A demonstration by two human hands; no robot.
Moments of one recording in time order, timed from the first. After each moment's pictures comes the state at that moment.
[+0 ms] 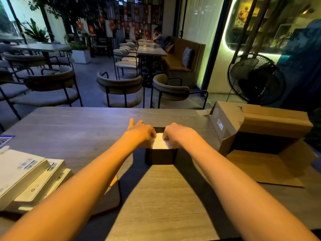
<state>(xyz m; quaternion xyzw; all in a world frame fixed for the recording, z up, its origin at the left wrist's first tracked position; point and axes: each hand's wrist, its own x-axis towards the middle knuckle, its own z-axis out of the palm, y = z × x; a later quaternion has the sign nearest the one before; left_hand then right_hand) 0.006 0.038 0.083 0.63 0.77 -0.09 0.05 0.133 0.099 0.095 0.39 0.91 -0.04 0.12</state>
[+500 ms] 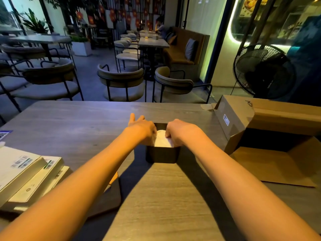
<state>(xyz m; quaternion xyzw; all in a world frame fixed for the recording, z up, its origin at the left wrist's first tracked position) 0.003 0.041 0.081 0.62 0.78 -0.12 0.06 0.127 0.103 0.089 0.38 0.91 -0.05 0.14</state>
